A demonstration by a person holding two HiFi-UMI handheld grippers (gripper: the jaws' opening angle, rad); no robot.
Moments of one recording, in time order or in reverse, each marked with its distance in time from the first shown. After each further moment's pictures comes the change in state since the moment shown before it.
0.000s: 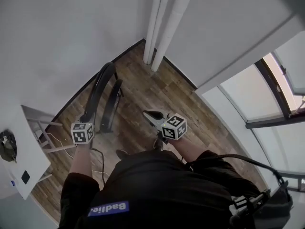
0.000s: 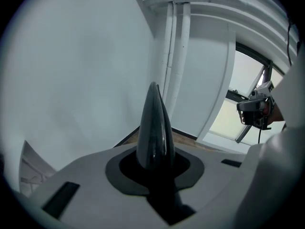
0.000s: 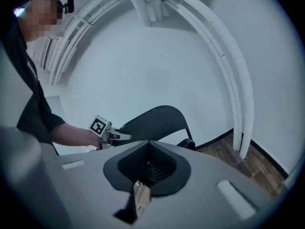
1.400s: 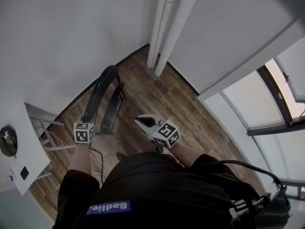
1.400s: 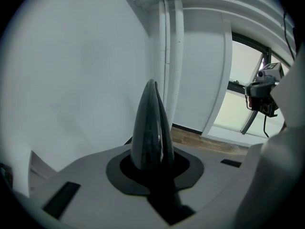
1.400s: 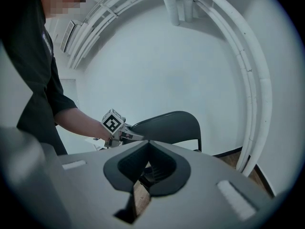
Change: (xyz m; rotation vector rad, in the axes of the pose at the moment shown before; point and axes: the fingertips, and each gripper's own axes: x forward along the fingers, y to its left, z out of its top) left arm 0.002 0.002 -0.005 0.085 0.013 0.053; right arm 0.012 0.050 0.010 -0.238 0.026 0.090
